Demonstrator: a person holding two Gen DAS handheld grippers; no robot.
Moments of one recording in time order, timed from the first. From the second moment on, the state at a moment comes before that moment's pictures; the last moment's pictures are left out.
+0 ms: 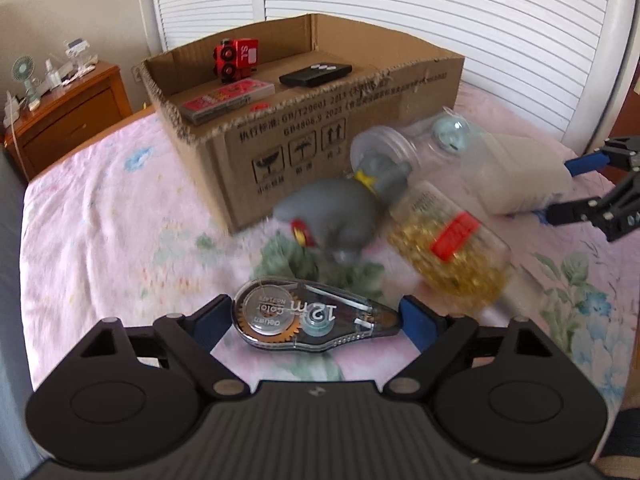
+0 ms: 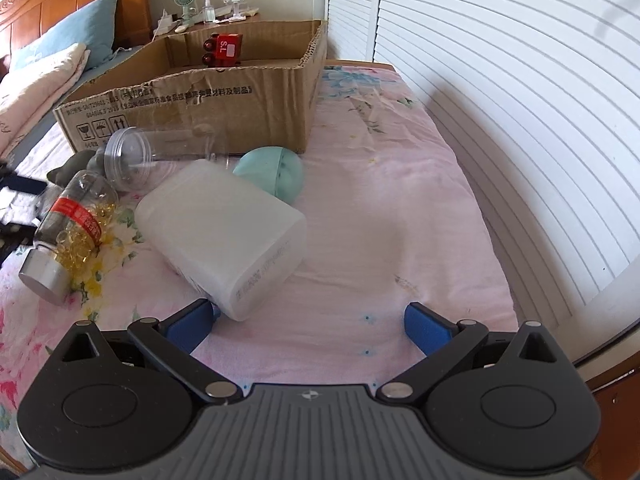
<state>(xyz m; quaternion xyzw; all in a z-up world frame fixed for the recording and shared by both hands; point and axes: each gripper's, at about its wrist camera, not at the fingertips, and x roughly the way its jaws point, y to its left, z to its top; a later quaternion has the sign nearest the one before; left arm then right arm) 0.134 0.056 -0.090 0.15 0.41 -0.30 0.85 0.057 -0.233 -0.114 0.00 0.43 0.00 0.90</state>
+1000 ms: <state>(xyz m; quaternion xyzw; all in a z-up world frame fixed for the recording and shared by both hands) 0.115 0.069 -0.091 0.14 0.40 -0.29 0.85 0.113 -0.182 -0.093 0.05 0.46 0.01 0.89</state>
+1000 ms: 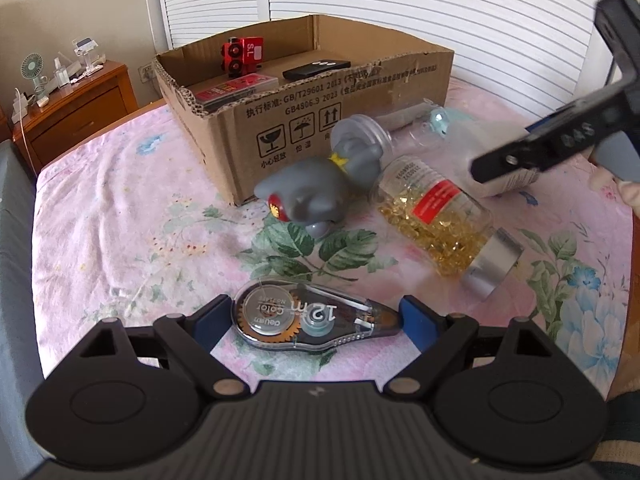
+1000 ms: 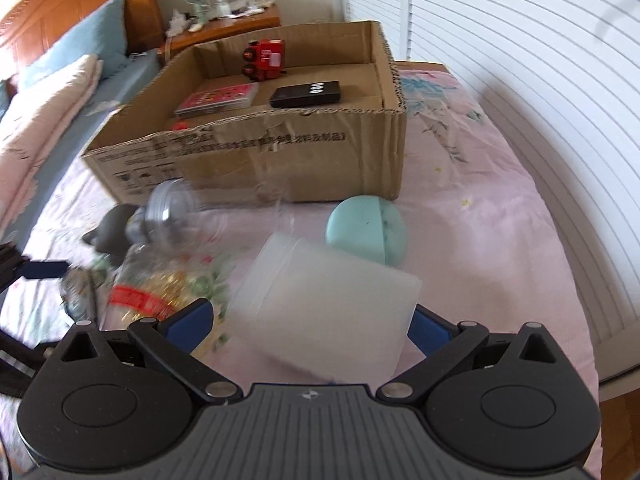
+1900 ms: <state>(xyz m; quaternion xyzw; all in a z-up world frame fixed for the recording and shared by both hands) 0.101 0.064 -0.089 0.19 0.42 -0.33 0.82 0.088 -0.175 -0.092 -0.03 0.47 0.05 0.88</state>
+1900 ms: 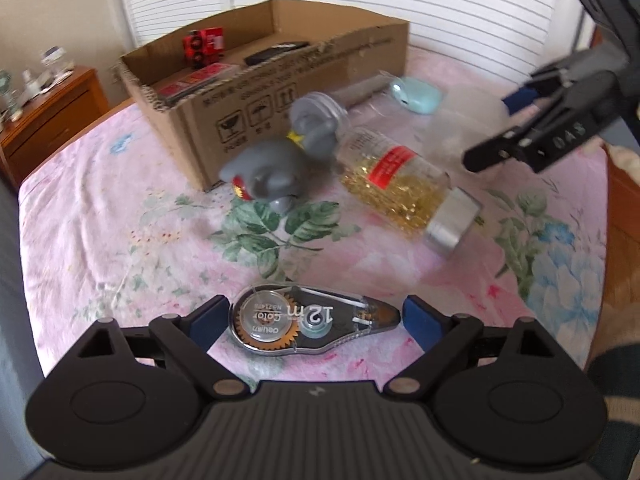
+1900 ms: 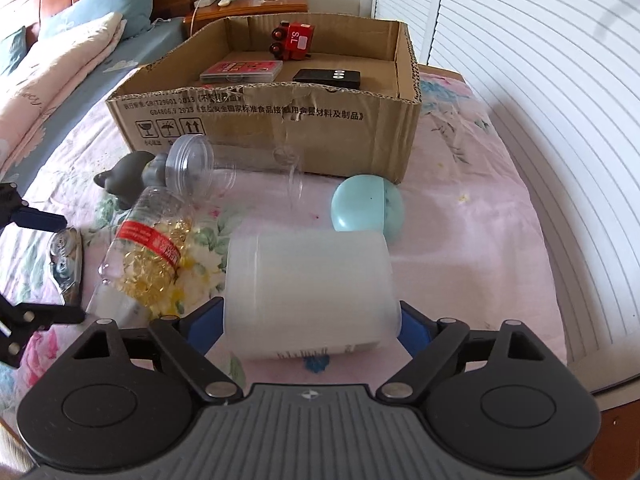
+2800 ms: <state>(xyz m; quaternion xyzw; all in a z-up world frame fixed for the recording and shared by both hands) 0.101 0.065 -0.067 0.16 0.46 -0.26 0.83 0.082 -0.176 -0.080 -0.09 0.46 0.06 0.88</state>
